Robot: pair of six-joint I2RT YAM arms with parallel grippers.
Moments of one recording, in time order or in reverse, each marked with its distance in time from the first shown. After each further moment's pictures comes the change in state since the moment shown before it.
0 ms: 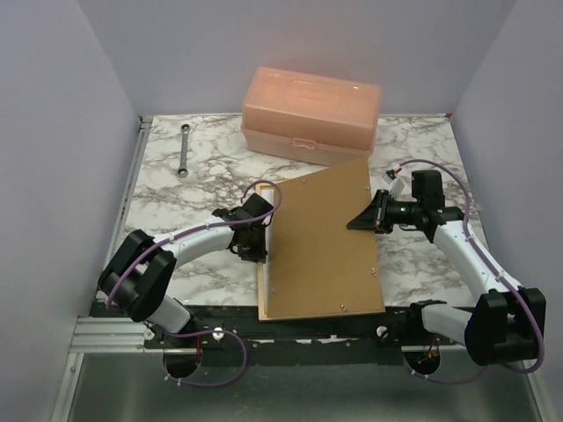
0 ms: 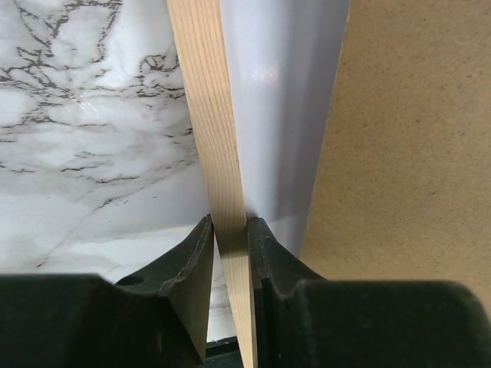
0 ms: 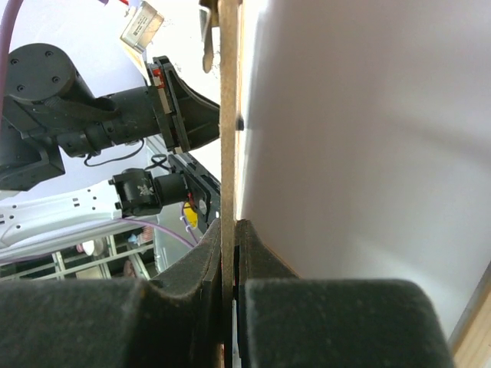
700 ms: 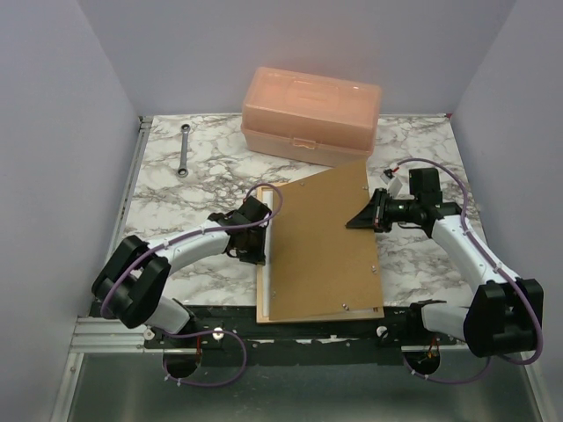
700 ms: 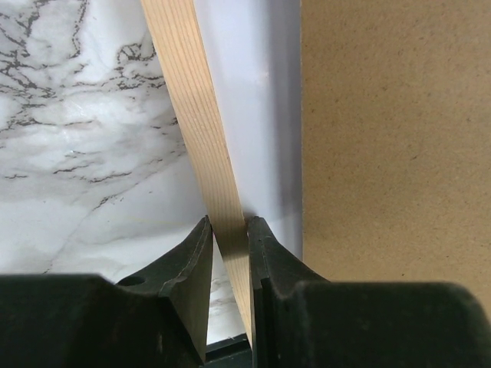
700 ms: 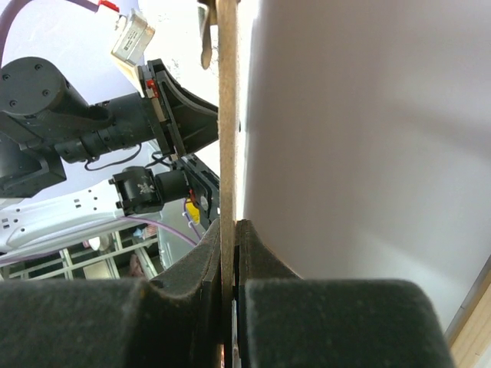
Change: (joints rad) left arm 0.001 -0.045 -0.047 0.037 0.040 0.099; right arm 0.000 0.048 0.028 -0.030 -0.003 -0.009
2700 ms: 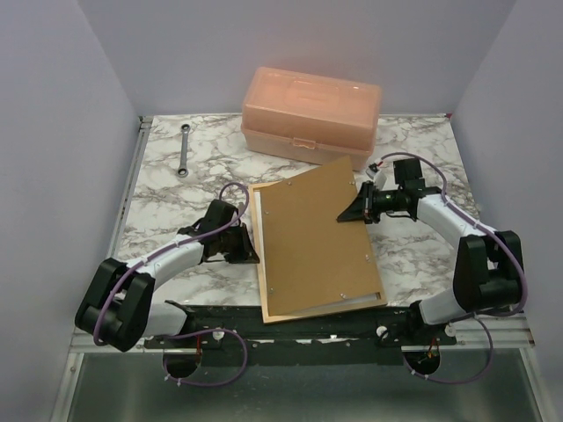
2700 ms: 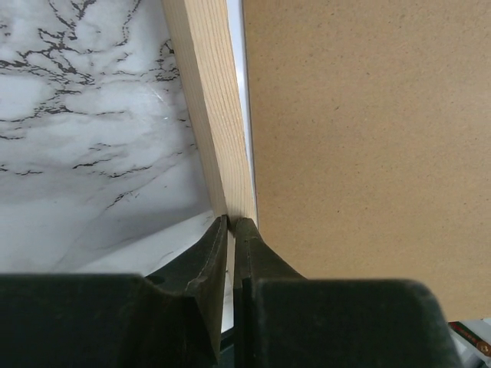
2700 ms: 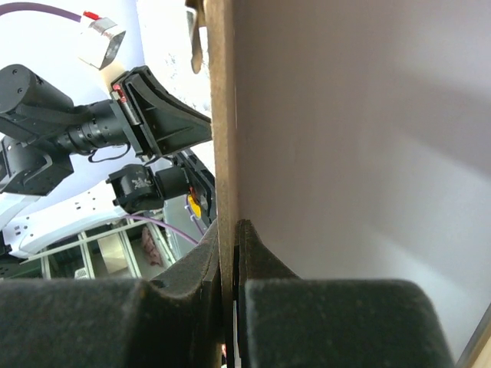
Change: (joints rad) left arm 0.235 -0.172 -0.235 0.245 0.288 -0.054; right arm 0.039 0.266 0.097 0.079 -0.058 -0.023
